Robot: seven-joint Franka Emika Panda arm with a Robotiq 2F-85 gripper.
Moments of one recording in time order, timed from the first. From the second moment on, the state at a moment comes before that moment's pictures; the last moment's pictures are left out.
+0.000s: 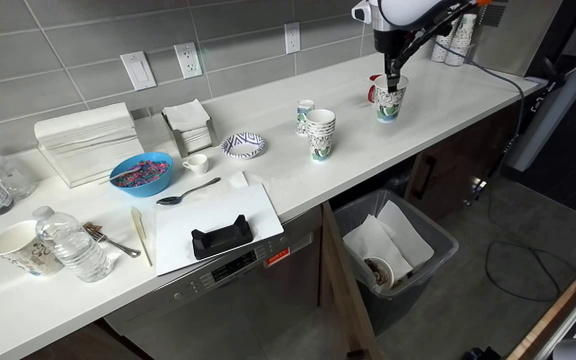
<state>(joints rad) 0.03 0.08 0.03 -1.83 -0.41 1.96 -0.62</state>
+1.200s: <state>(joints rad) 0.01 0.19 0.02 -1.97 -0.39 2.21 -0.48</state>
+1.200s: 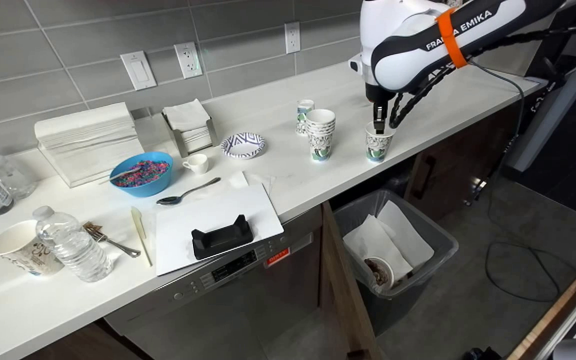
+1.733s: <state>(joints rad) 0.03 0.17 0.06 -1.89 -0.42 2.21 -0.53</state>
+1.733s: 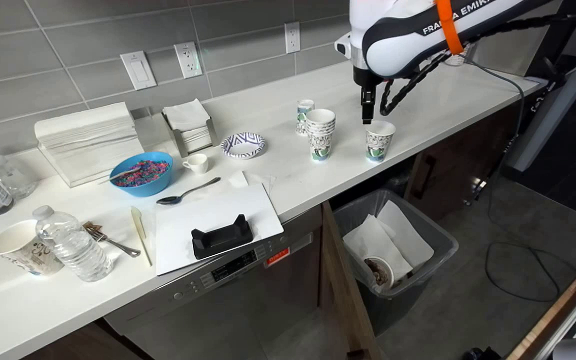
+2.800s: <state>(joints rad) 0.06 0.30 0.11 -1.68 -0.33 2.11 -1.10</state>
